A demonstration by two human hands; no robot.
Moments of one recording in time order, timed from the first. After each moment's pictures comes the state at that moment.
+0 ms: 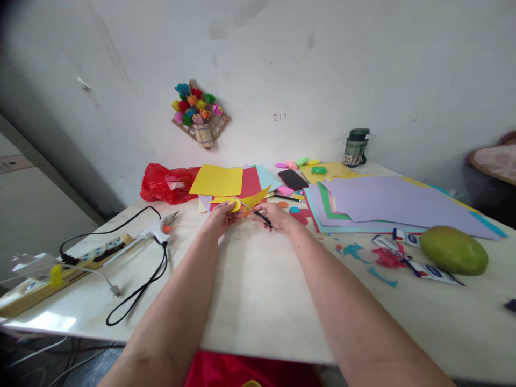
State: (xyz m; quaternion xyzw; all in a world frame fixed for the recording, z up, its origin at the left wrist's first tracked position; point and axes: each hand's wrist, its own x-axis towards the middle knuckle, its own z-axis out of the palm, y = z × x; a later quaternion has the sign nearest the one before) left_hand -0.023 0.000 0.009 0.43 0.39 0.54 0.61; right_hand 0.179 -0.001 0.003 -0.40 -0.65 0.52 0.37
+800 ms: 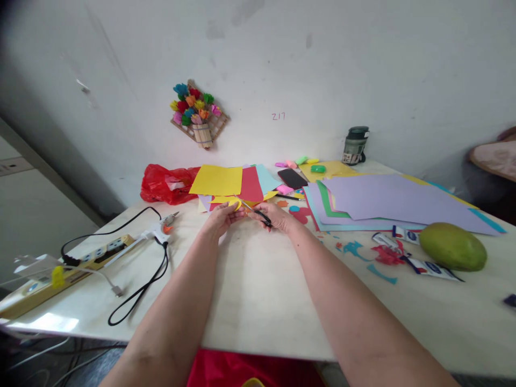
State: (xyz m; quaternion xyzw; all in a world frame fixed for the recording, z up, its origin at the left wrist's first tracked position) left_hand -0.021 0.000 0.008 0.43 0.37 0.53 0.63; right_hand 0.176 -0.014 0.015 -0.40 -0.62 0.57 0.36
